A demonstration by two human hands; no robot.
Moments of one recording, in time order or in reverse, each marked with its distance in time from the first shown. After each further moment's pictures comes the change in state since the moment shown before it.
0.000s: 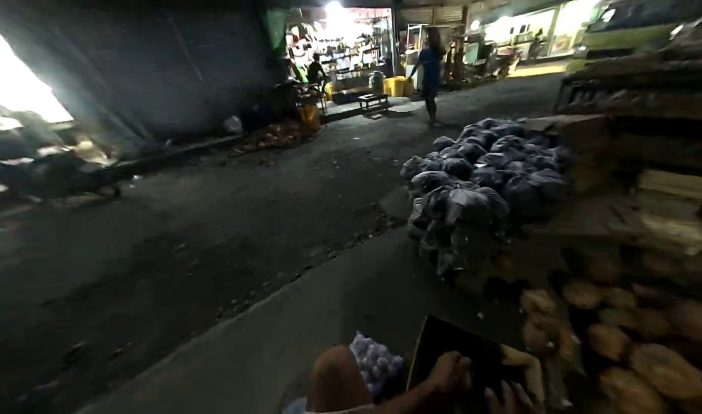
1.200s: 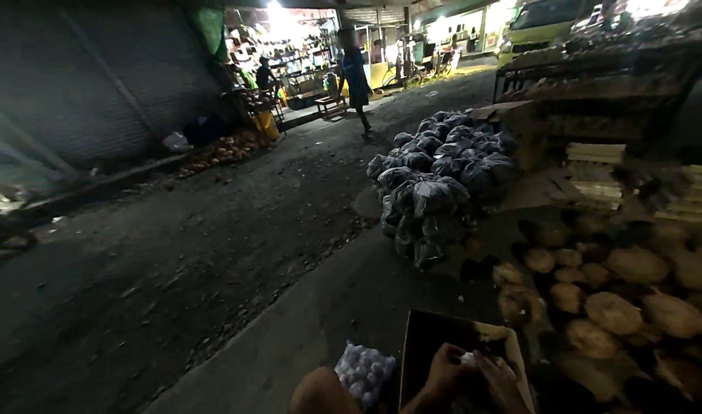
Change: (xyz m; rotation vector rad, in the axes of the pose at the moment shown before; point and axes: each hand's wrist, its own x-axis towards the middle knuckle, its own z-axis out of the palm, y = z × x) left_hand -0.019 0.019 0.012 -0.323 -0.027 0.000; right_hand 0.000 -0.028 -0.020 0.444 -0.125 0.013
